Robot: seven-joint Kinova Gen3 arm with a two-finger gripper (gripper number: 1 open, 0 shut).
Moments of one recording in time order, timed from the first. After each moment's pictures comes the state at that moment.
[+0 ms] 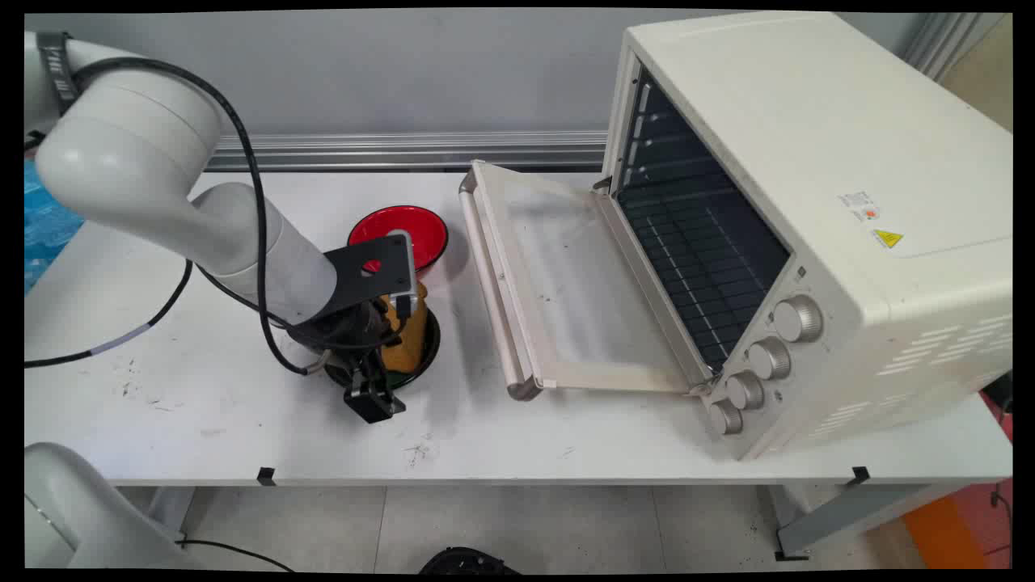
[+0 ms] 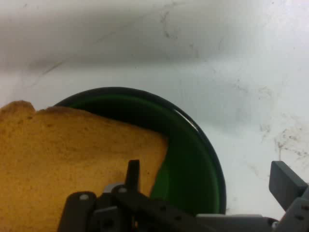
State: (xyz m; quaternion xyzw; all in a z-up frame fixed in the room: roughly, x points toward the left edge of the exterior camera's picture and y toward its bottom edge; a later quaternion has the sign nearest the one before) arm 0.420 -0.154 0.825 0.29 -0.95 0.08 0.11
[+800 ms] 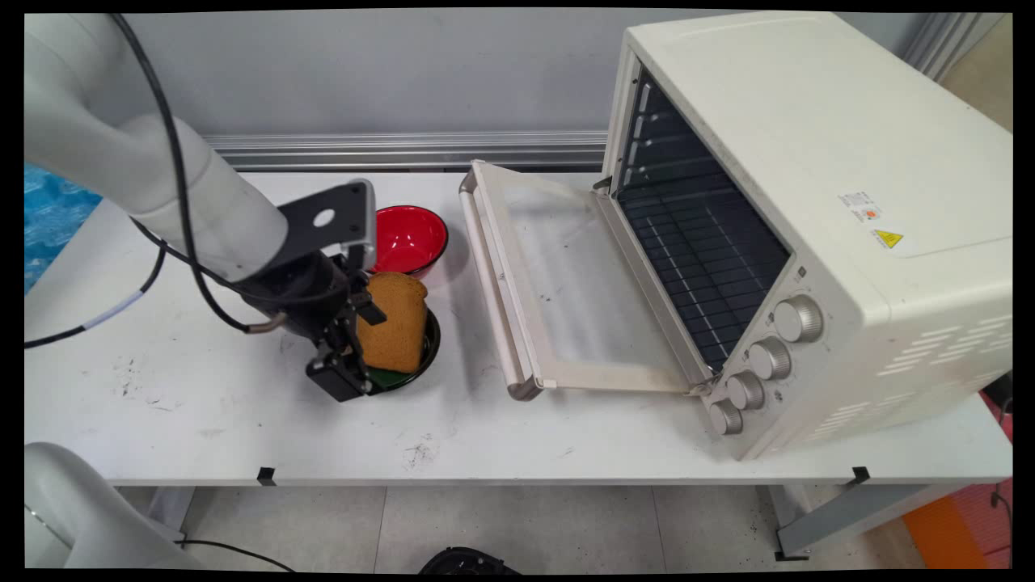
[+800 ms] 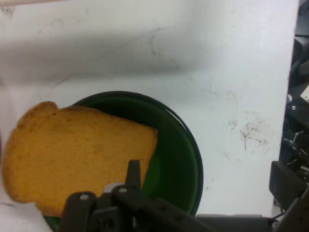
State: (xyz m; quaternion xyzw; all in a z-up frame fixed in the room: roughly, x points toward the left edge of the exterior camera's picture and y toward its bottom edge) arm 0.449 -0.143 0.886 0.27 -0.95 0.07 0.15
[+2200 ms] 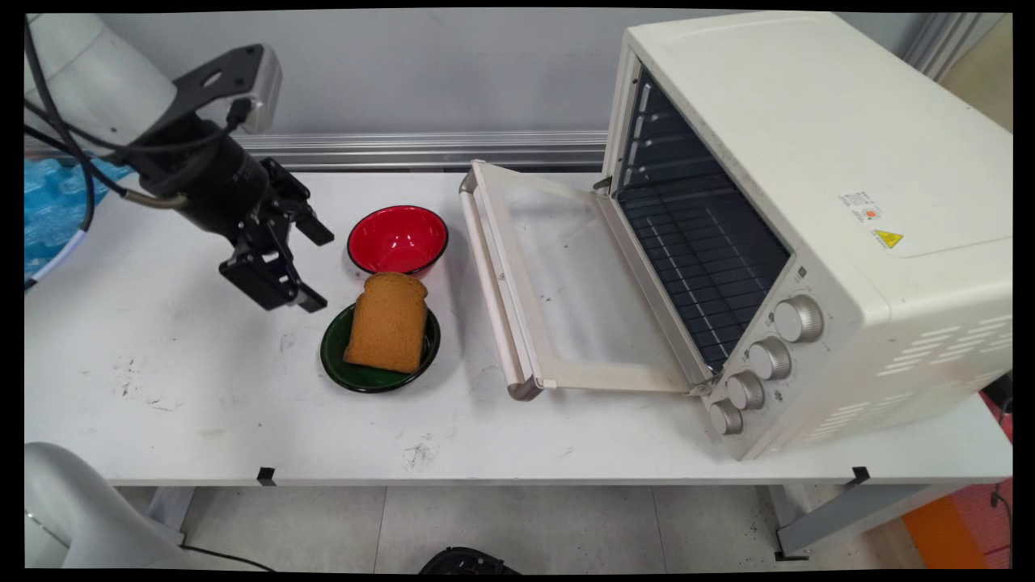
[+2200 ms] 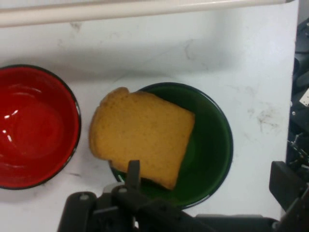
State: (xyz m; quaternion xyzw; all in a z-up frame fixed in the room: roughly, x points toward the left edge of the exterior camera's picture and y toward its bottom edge) arm 0.527 -0.158 0.969 0.27 -0.94 0.07 0.19
